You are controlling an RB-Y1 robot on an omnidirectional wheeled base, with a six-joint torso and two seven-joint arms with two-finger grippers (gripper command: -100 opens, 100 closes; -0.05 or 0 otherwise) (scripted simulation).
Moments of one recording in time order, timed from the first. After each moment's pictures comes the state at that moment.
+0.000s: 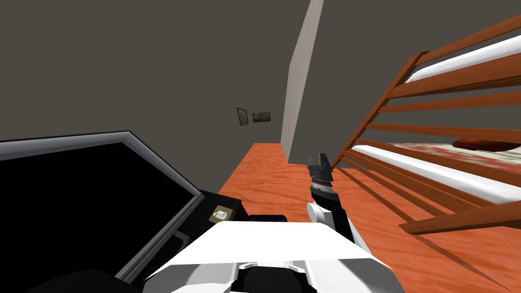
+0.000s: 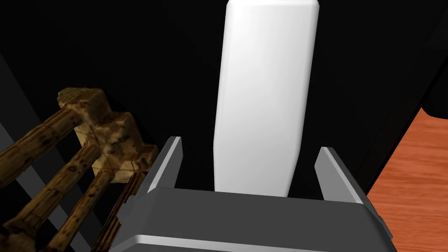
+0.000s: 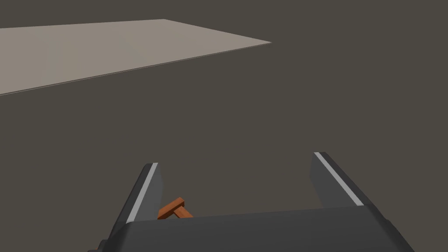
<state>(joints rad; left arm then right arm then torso) 0.62 0.48 0.19 -1.05 0.90 0.71 0.52 0.49 0.03 -0.04 -2.21 -0.03 -0.57 0.07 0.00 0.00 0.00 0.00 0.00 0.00</state>
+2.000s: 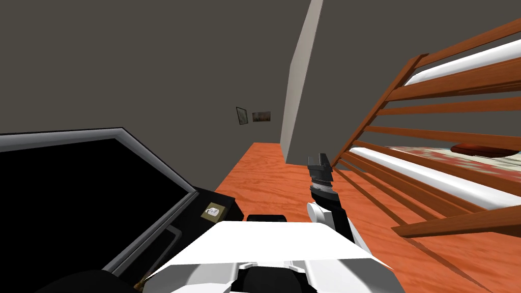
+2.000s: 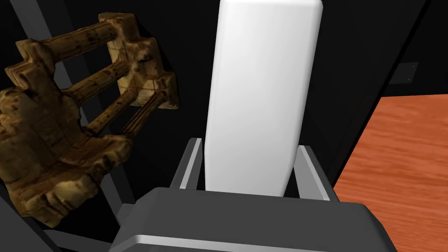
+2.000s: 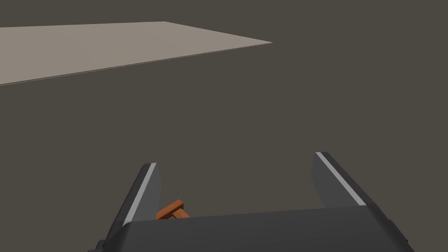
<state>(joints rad) 0.75 0.61 0.31 -1.17 0.96 0.76 0.51 0.49 0.04 -0.04 -2.21 -0.03 -0.57 0.07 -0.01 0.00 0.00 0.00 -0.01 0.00</state>
